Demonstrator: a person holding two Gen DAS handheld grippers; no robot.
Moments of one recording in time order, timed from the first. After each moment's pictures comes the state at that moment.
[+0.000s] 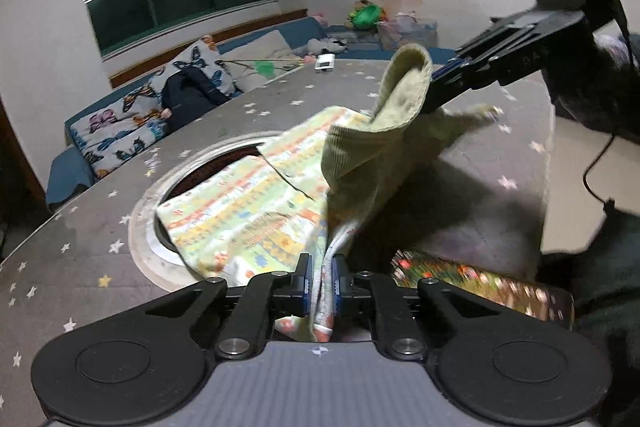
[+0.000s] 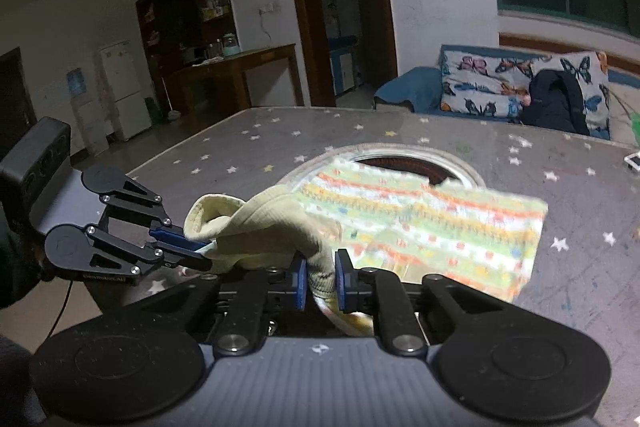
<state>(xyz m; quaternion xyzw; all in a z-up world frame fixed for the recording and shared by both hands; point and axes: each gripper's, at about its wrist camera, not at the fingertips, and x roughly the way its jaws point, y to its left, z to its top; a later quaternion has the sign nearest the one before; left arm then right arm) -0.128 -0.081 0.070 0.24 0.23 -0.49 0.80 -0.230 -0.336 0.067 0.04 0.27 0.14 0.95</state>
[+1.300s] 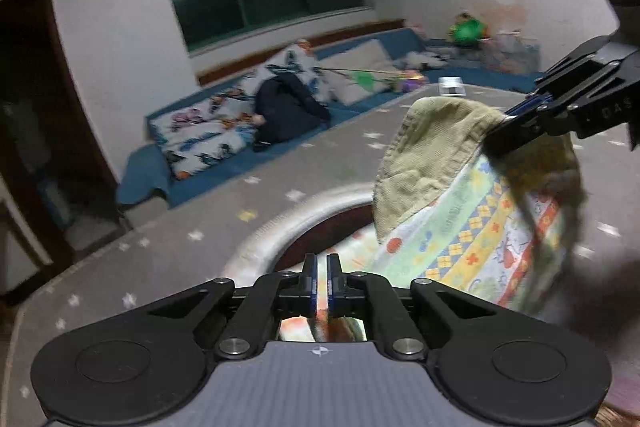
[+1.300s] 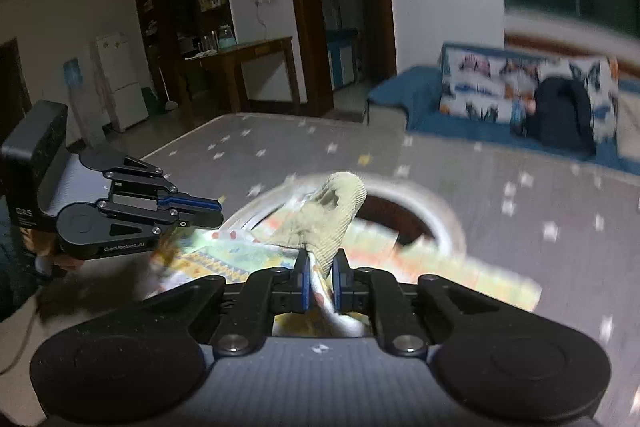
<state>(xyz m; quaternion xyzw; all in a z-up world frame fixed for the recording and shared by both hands) 0.005 -0.160 0.082 0.23 0.21 -0.37 0.88 -0.108 -0.375 0.080 0.01 0.28 0.14 0.95</state>
